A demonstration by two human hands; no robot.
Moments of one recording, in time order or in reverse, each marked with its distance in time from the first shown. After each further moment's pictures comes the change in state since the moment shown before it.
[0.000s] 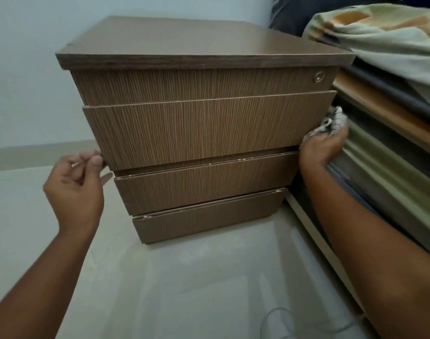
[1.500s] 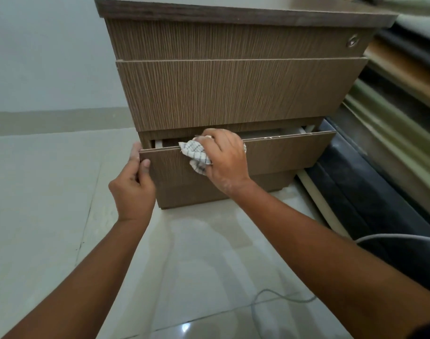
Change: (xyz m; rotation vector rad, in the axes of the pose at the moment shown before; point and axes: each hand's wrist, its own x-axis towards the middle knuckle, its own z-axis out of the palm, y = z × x) left_hand -0.078 -0.033 -0.011 0.405 -0.134 0.163; right_hand -0.219 -0.011 0.038 -0.544 -0.765 -1.030
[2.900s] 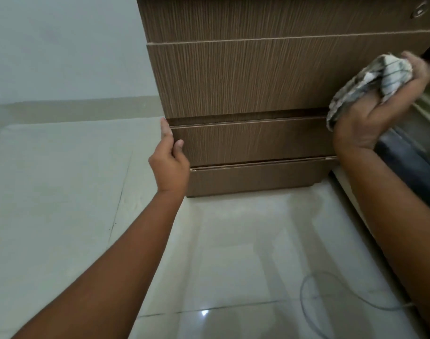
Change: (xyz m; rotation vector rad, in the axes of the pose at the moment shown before) left_hand 0.020 0.019 0.020 0.137 0.026 -0.074; right_hand 0.021 0.134 -0.075 0.325 0.787 0.345
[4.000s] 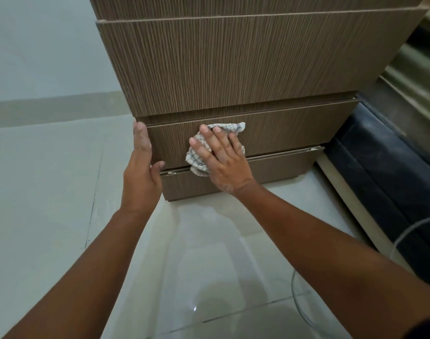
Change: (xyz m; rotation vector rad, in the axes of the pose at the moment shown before) left_hand 0.005 -0.068 0.003 0.118 -0.300 0.311; right_hand -0.198 -0.013 0.079 -0.499 -0.689 -0.690
